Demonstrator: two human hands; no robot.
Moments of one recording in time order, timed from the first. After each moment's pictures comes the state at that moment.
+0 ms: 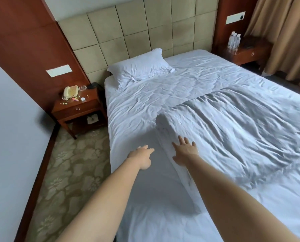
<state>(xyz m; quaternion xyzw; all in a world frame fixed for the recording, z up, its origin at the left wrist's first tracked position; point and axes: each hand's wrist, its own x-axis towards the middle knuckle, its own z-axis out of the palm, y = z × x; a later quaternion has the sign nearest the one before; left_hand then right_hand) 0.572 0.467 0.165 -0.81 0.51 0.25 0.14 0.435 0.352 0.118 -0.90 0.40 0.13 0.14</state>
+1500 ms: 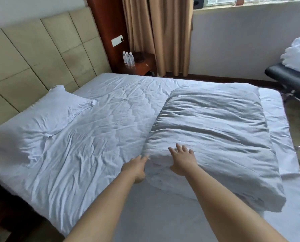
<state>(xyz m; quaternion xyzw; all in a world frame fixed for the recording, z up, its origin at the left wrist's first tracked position) 0.800 0.227 0.114 -0.55 0.80 0.16 0.20 0.610 0.252 0.089 -0.67 0.72 0.07 0.15</state>
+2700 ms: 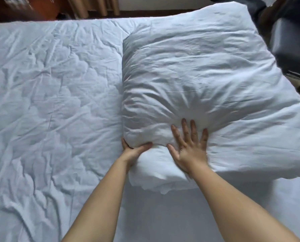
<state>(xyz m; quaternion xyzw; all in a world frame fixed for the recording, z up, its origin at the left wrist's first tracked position) 0.769 0.024 -0.094 -0.60 0.47 0.65 -0.01 0.621 0.169 -0.085 -0.45 0.89 -0.04 -0.01</state>
